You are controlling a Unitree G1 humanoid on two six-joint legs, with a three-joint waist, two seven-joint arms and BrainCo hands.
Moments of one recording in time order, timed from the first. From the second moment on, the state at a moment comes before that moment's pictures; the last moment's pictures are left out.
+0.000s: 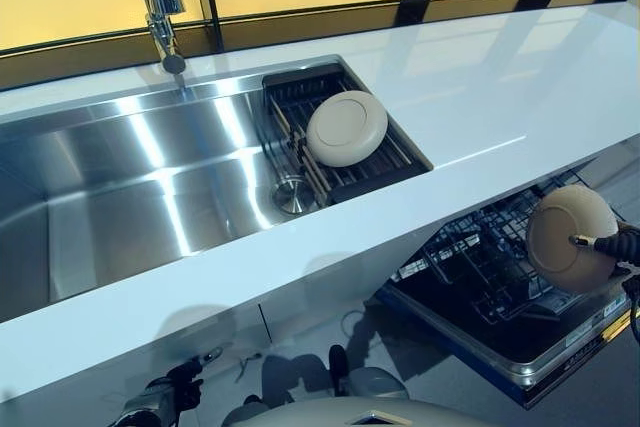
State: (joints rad) left arm 0.04 0.39 -0.10 1.09 -0.40 0.19 -0.13; right arm 0.04 -1.04 -0.14 0.40 0.03 0.20 0.41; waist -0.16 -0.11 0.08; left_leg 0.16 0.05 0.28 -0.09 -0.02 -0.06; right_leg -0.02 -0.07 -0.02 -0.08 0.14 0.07
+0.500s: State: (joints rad) left arm 0.04 0.39 -0.10 1.06 -0.37 0.21 -0.13; right arm 0.03 -0.93 -0.03 0.40 -0.12 0.18 0.37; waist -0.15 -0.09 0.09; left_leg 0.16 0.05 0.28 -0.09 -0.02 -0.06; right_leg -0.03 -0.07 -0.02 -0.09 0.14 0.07
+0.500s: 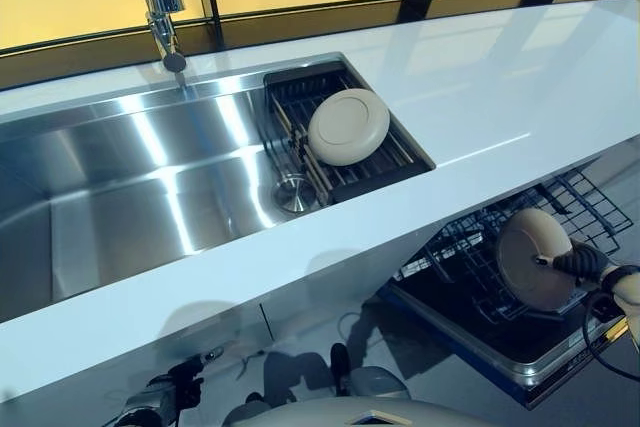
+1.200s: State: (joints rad) left arm 0.03 0.38 -0.10 0.97 -0.37 0.26 -0.13; right arm -0.21 -0.89 0.13 0.59 -0.15 0.25 0.32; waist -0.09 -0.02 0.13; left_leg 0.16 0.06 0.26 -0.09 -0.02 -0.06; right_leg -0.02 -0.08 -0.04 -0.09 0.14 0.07
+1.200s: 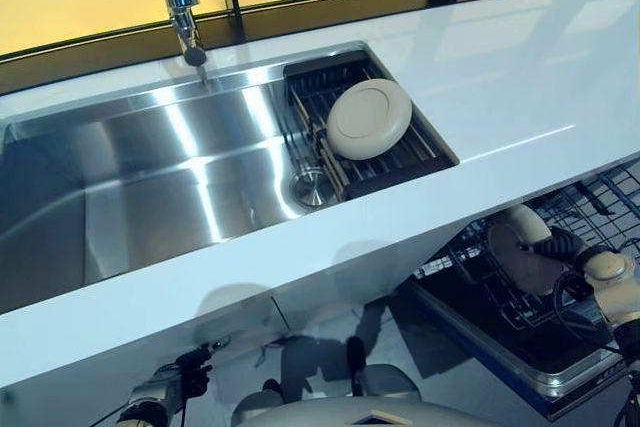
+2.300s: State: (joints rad) left arm 0.03 0.38 -0.10 0.93 -0.37 0.29 -0.15; right arm -0.21 -0.92 0.01 0.67 -0.10 0.32 0.37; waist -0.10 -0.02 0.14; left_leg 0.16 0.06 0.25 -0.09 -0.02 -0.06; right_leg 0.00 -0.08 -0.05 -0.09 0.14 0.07
